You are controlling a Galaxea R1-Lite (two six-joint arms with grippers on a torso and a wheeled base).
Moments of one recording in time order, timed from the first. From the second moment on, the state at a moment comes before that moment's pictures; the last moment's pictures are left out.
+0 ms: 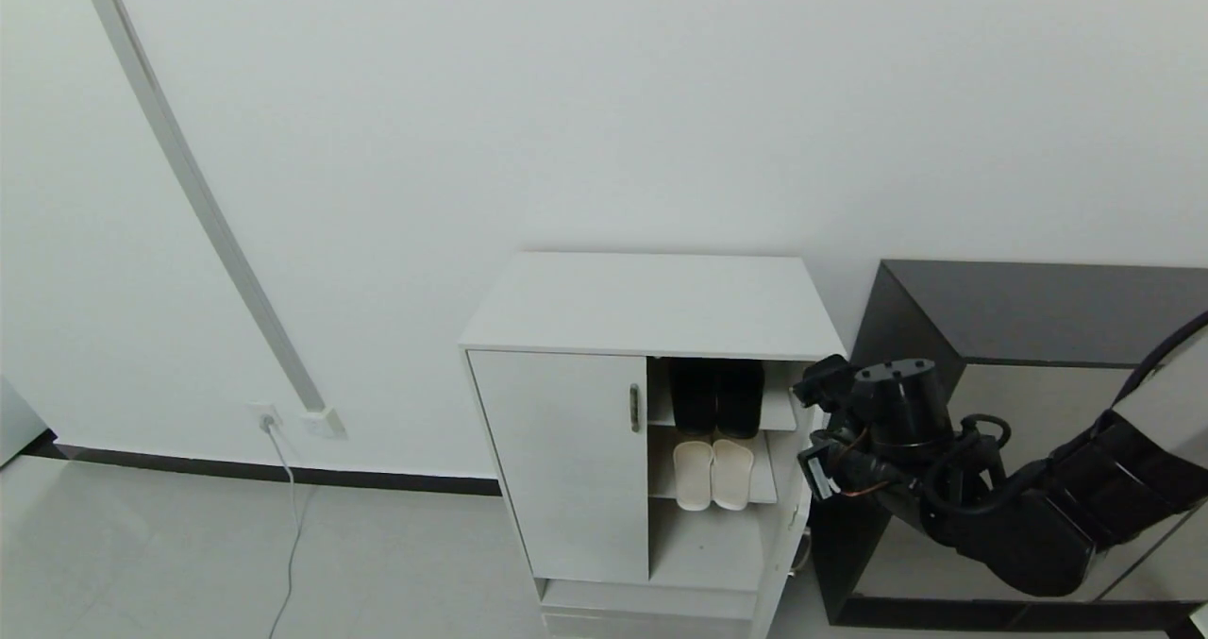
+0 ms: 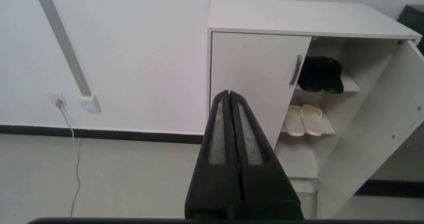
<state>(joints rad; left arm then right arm) 0.00 0.00 0.00 0.00 0.02 -0.02 0.53 1.99 -0.75 -0.73 -0.35 -0.14</state>
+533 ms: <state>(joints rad) 0.00 0.00 0.00 0.00 0.02 -0.02 0.51 2.06 -0.73 -0.73 -0.36 -0.18</state>
